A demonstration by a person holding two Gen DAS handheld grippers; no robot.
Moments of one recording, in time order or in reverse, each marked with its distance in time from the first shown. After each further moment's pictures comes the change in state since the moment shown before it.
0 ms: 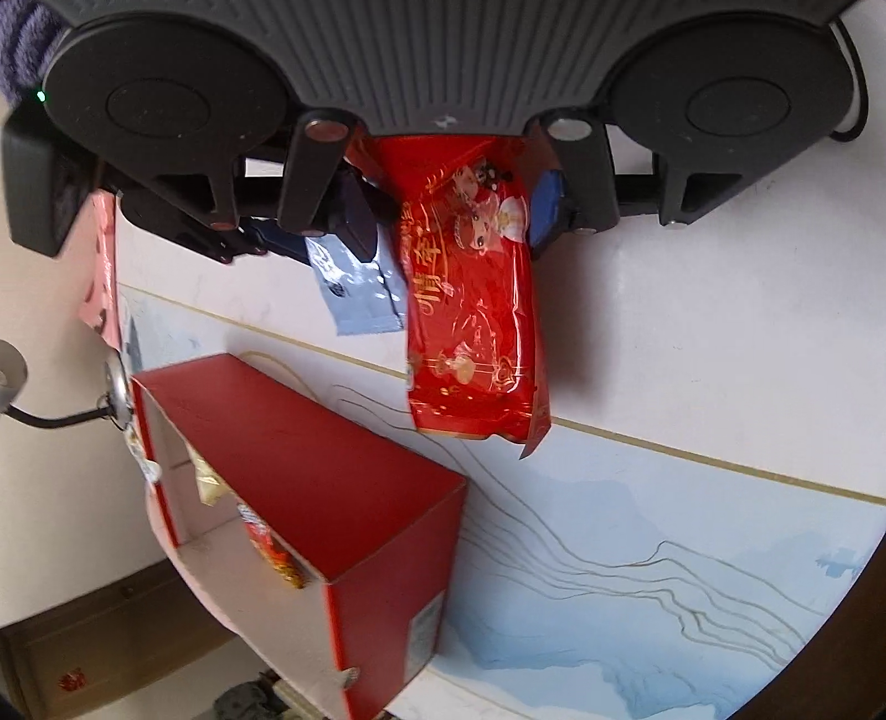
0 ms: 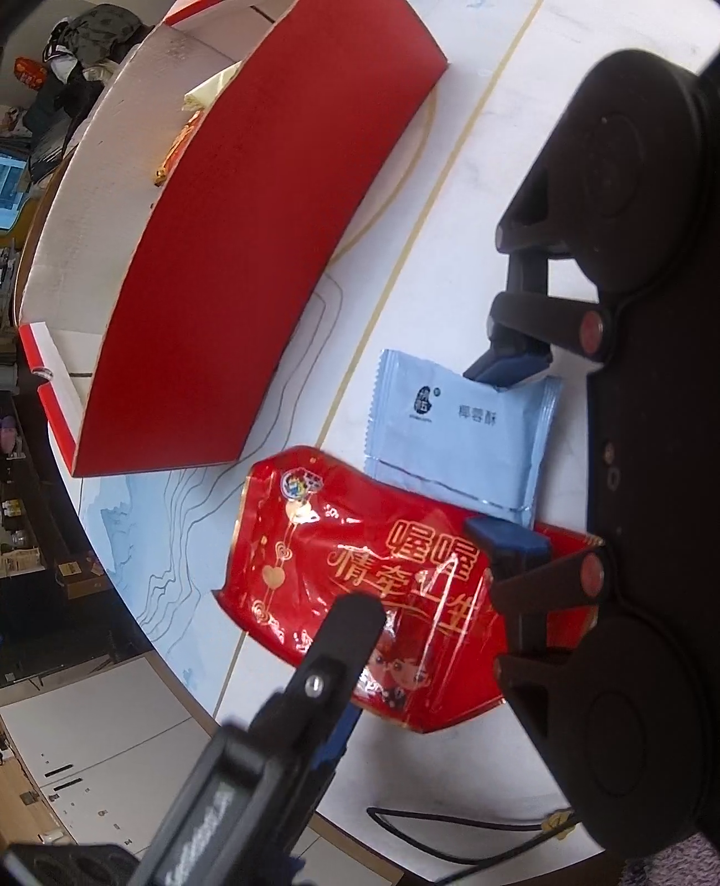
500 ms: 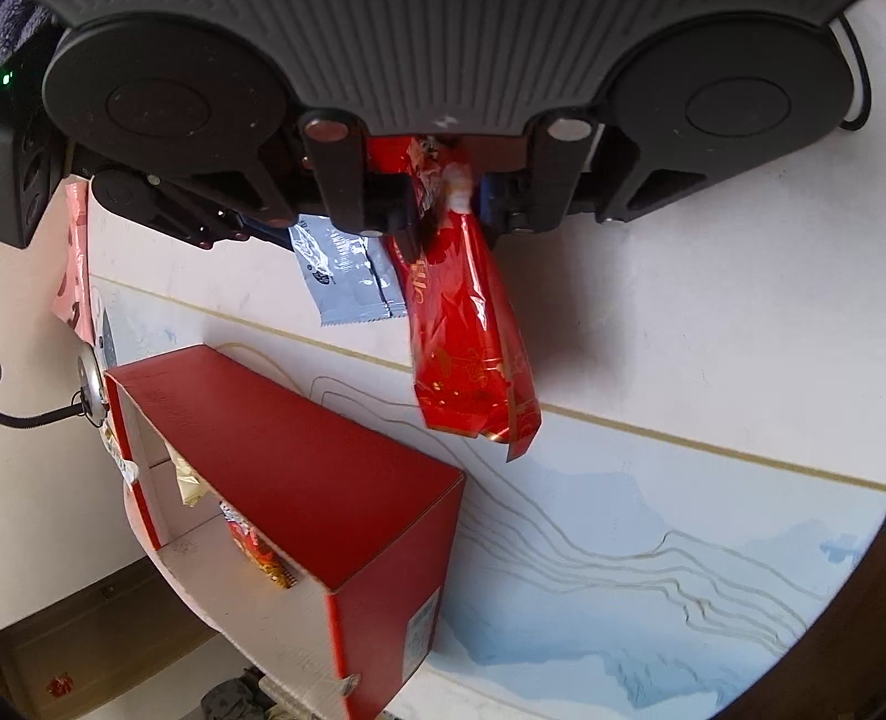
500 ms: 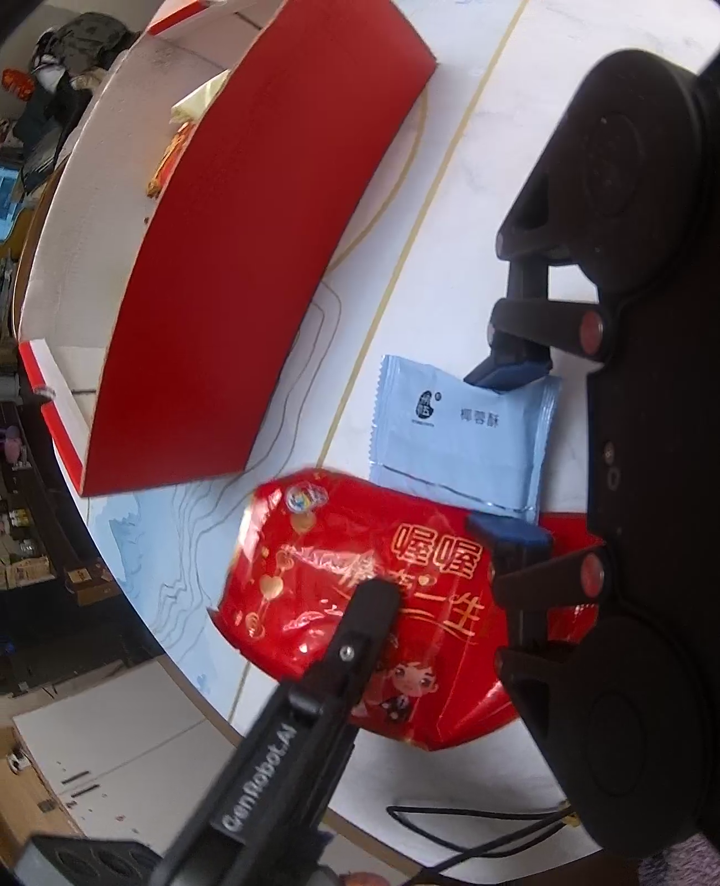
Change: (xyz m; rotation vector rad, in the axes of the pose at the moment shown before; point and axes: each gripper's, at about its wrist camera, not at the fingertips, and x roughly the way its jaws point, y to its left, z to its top) left arm 0.009 -0.016 -0.003 0.018 -0.035 0.071; right arm -0.003 -0.010 -0.002 0.050 -0.014 0.018
